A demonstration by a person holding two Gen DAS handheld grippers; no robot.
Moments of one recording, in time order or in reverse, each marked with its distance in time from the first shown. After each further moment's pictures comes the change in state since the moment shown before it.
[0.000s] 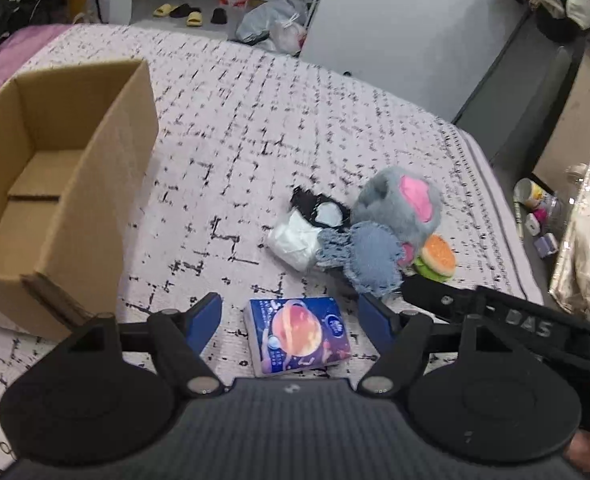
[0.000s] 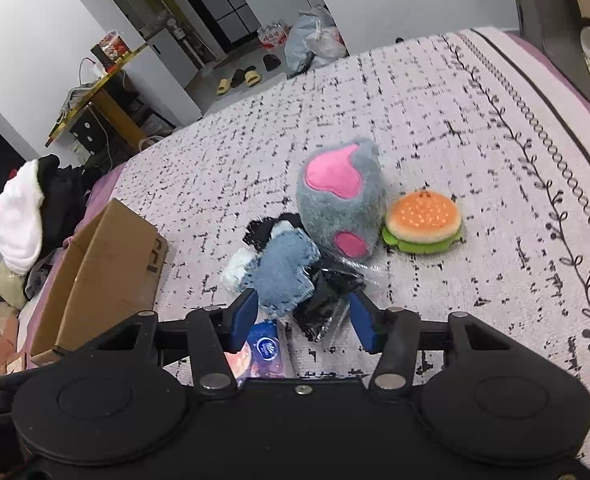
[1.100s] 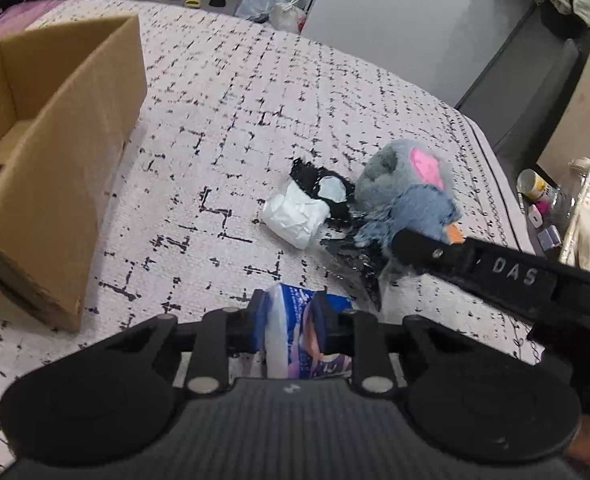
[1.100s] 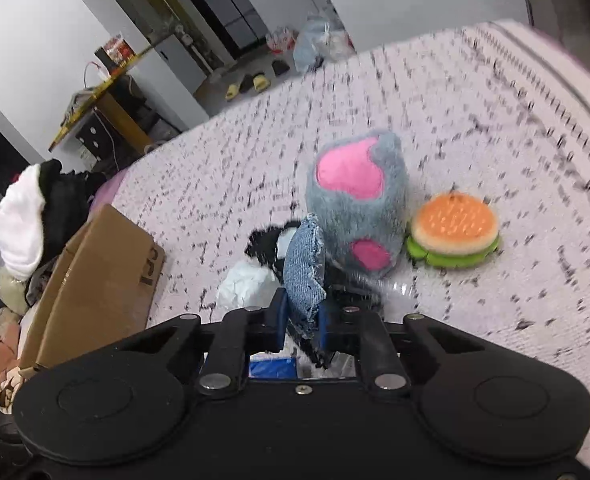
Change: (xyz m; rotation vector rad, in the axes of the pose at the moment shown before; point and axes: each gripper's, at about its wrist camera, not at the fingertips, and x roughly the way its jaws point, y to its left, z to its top) left arm 0.021 0.003 -0.009 -0.011 0.031 -0.033; right arm 0.020 0.006 0.002 -0.030 -0.070 0.022
